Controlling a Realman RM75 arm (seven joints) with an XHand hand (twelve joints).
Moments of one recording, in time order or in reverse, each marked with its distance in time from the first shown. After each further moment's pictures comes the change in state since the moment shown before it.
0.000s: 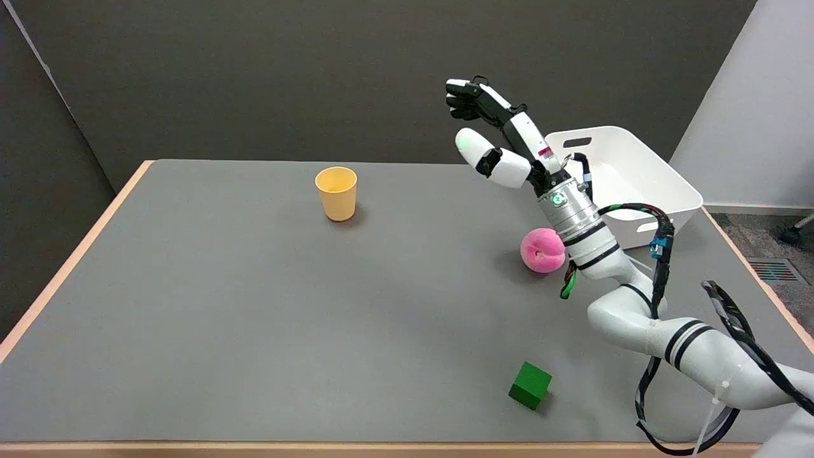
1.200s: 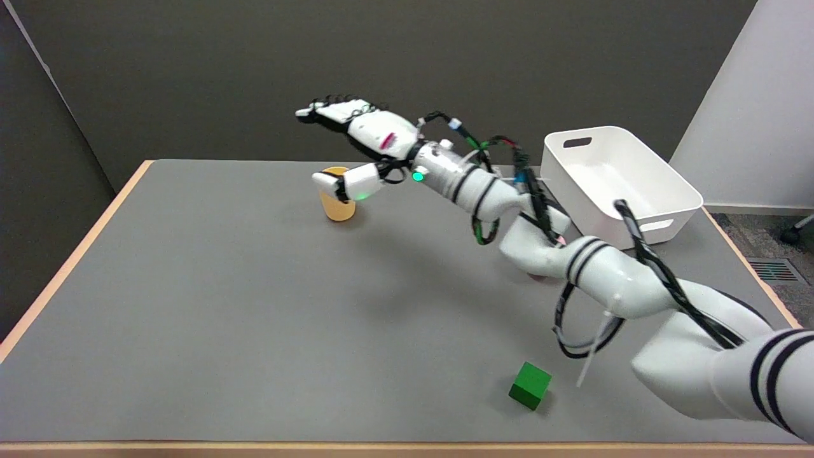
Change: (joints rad) arm 0.452 -0.239 -0.205 -0.233 -0.678 -0.365 0.001
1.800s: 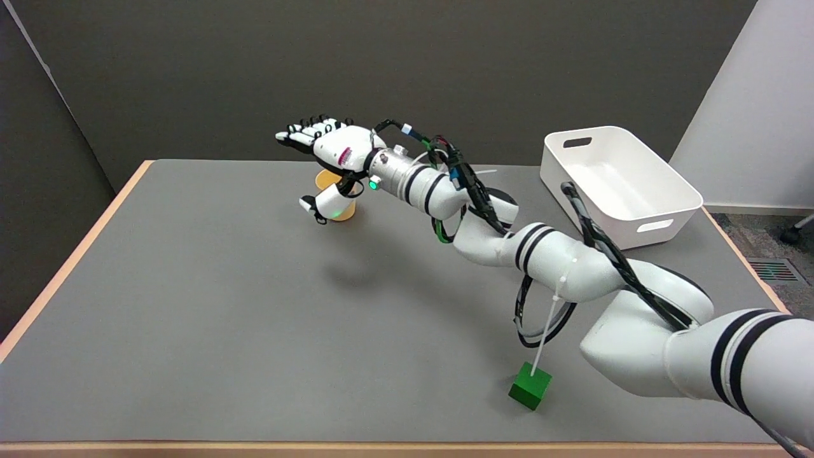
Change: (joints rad) arm 0.135 -0.179 -0.066 -0.211 -0.130 -0.192 -0.109
